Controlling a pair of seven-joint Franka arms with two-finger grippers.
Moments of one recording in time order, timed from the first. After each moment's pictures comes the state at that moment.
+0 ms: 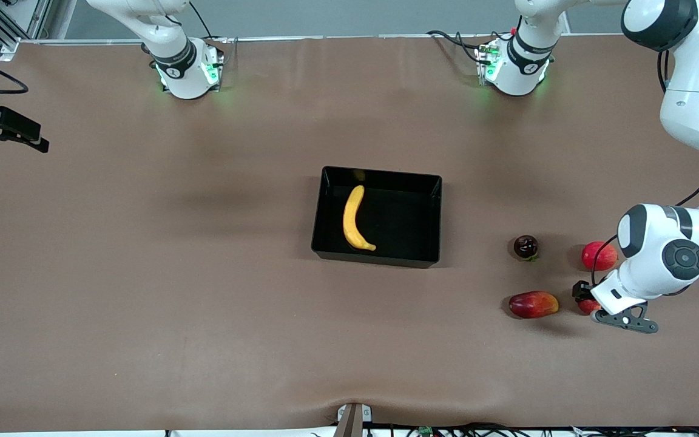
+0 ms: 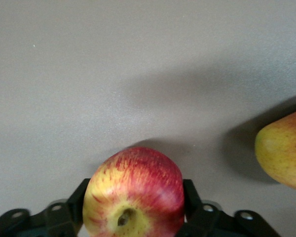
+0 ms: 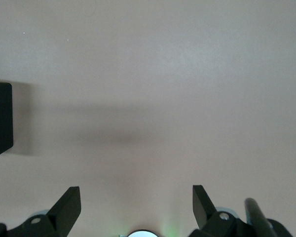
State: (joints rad) left arm 0.39 0.82 -0.36 -1.53 0.49 2.37 0.08; right arm -0.07 0.00 0.01 -1.50 0.03 1.42 -0.09
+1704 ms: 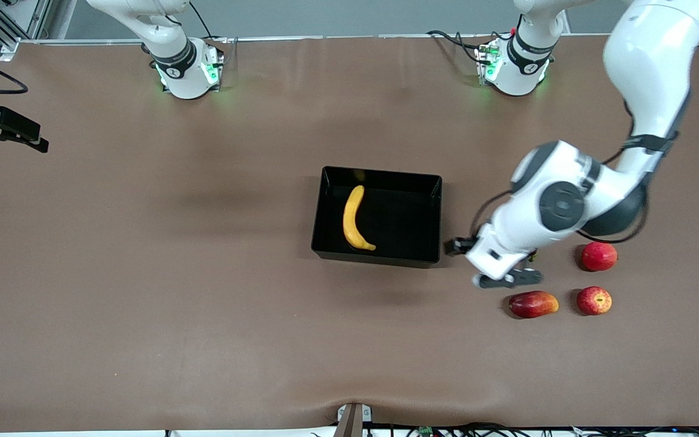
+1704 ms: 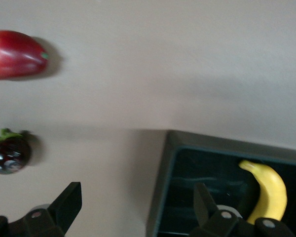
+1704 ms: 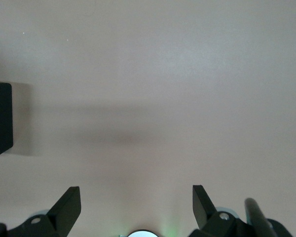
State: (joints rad) left arm 0.22 0.65 -0.81 -1.51 0.37 1.94 -0.69; right arm -0.07 0.00 0.01 -1.50 0.03 1.42 -0.09
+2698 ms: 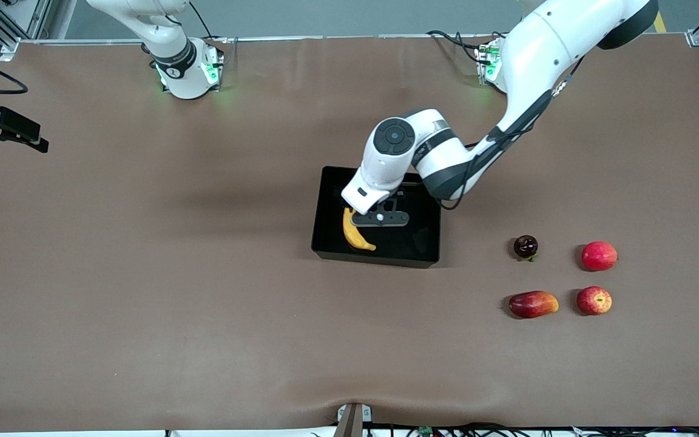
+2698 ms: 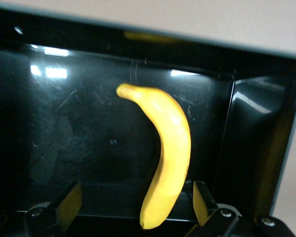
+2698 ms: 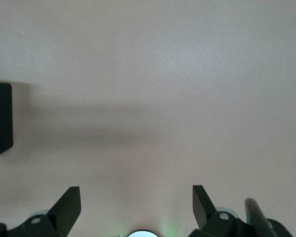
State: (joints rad) left arm -0.12 0.74 -0.78 -1.68 0.53 2.26 -1.09; right arm -0.07 0.00 0.01 -1.50 0.03 1.42 -0.09
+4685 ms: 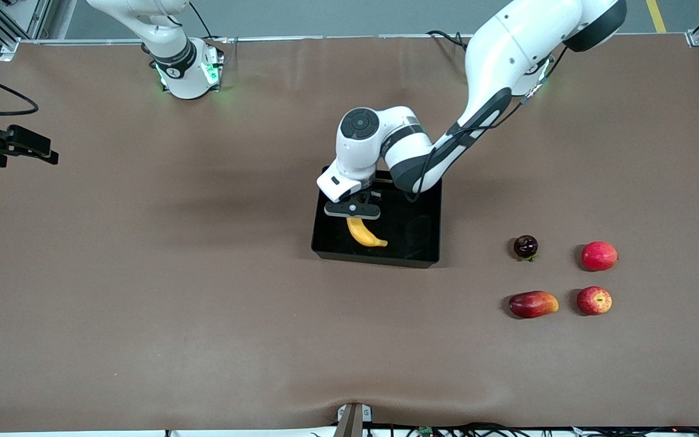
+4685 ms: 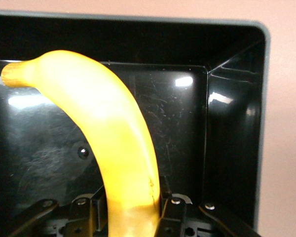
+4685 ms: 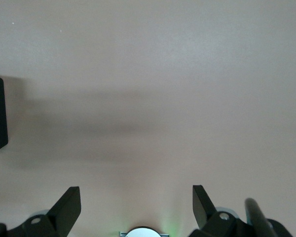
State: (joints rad) left arm -0.26 0.75 -0.70 -1.62 0.61 2.26 -1.10; right arm -0.08 0.07 0.01 -1.50 0.03 1.42 -0.09
